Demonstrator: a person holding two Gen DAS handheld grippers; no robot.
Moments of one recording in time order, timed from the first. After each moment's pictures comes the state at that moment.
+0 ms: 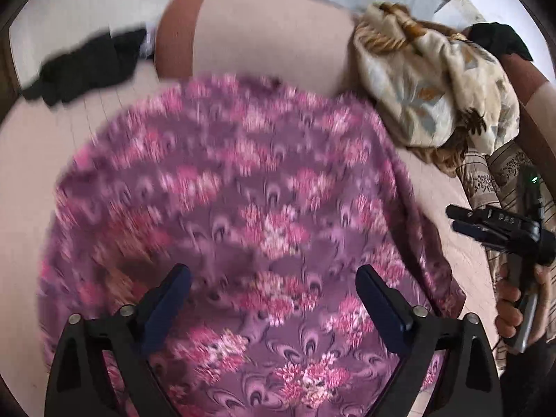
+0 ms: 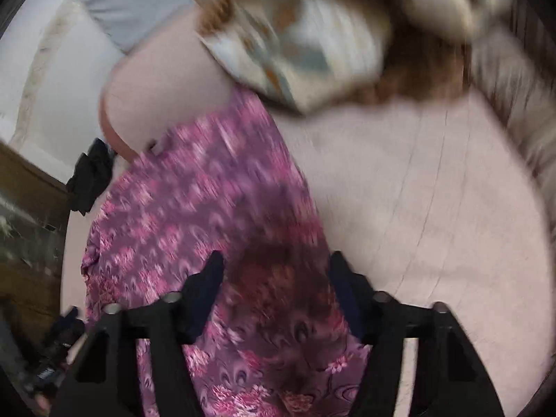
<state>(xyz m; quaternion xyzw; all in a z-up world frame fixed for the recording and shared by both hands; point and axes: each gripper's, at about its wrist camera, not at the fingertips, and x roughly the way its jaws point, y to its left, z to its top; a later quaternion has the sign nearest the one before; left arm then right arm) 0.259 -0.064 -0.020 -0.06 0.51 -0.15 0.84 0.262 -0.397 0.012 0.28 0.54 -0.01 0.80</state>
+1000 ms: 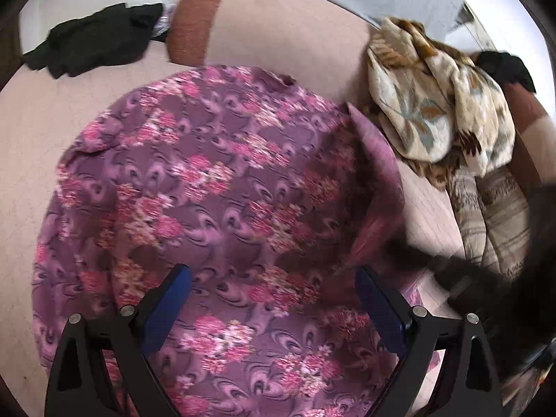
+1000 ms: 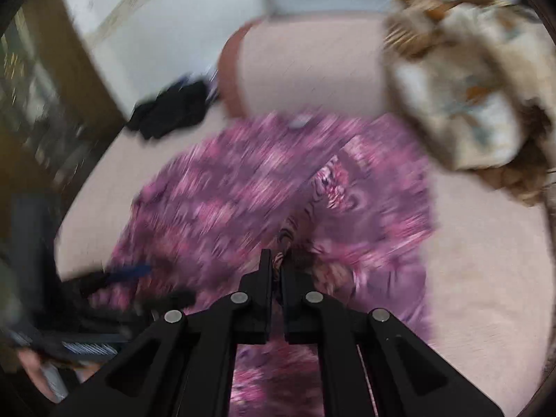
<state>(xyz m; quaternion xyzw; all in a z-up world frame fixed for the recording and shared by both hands) 0.265 -0.025 -0.011 -0.12 0.52 -0.15 0.83 0.253 -0.190 0.072 0.10 0.49 0.13 0.85</state>
